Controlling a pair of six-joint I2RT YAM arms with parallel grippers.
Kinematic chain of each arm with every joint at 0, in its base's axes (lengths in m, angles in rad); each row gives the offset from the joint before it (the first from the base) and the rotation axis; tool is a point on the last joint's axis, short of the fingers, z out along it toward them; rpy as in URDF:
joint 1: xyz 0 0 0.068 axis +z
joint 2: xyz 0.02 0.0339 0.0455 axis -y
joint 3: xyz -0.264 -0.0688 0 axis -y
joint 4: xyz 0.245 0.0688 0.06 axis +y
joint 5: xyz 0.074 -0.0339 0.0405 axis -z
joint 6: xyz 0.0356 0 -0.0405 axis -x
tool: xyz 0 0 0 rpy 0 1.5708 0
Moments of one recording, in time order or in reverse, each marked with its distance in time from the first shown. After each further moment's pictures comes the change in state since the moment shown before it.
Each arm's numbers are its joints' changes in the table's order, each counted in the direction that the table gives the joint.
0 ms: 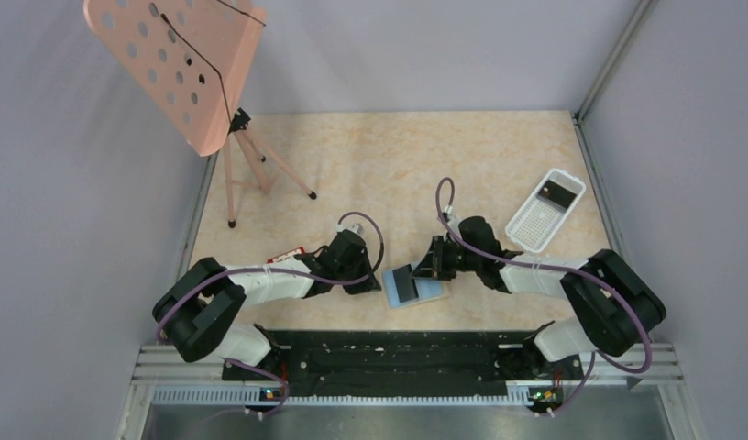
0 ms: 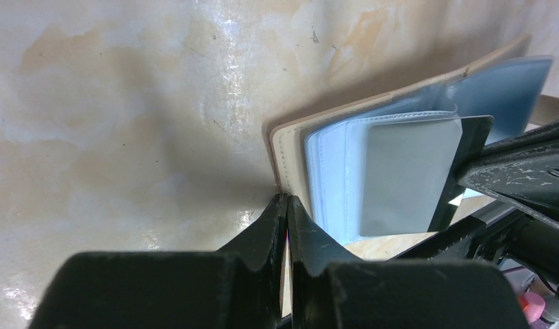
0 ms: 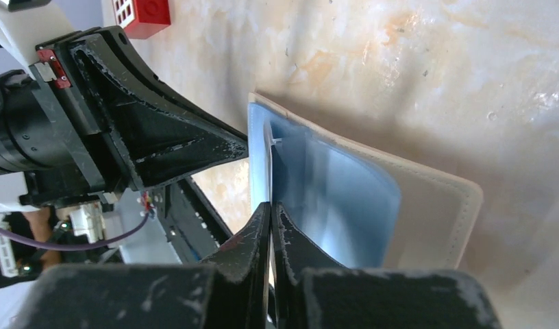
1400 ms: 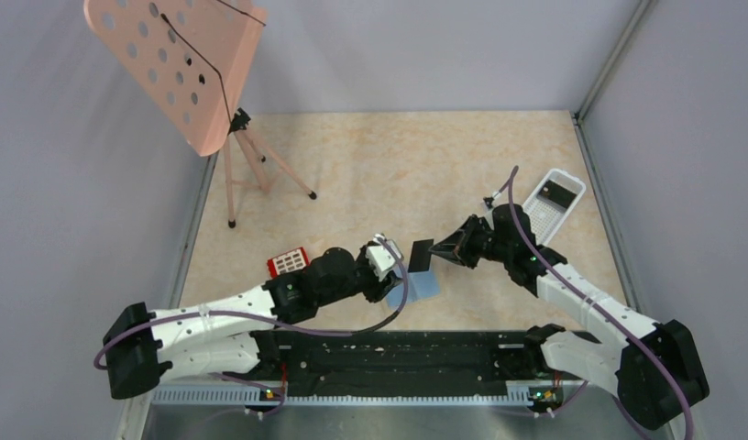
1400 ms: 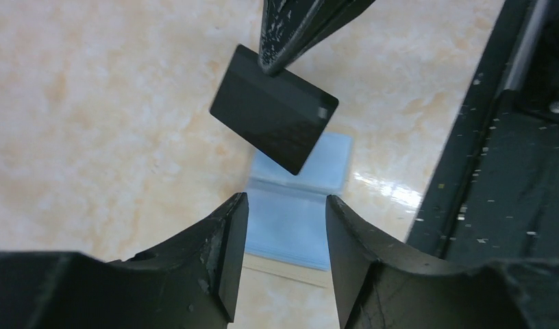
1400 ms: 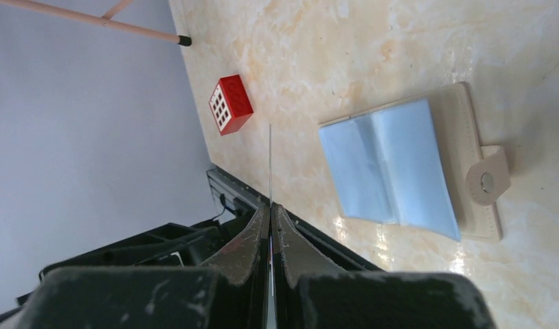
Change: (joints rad) left arm -0.299 0.428 0.023 -0.096 -0.119 -0.941; right arm -0.129 0.401 0.081 0.404 0.104 -0.386
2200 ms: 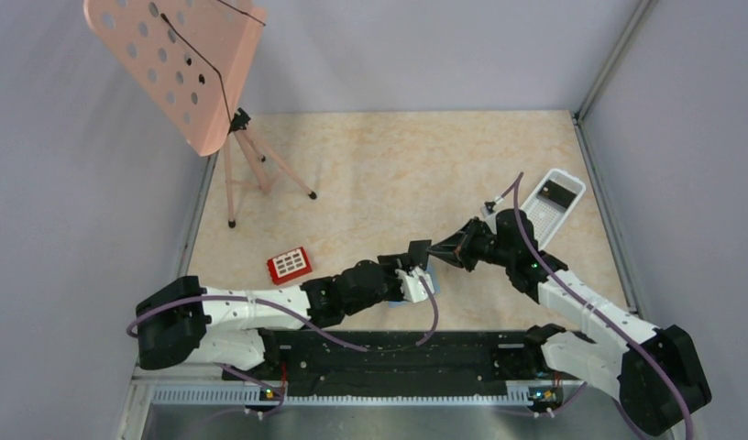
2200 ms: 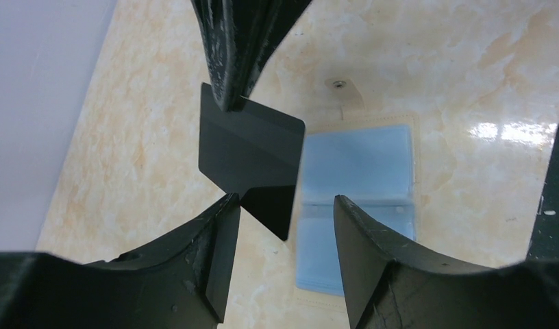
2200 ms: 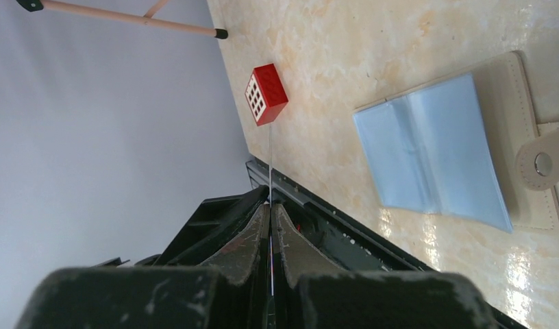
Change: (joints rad) left arm -0.129 -0.249 -0.029 -0.283 -0.180 -0.508; right arm -0.002 0.035 -0.061 -0.103 -0.047 -0.141
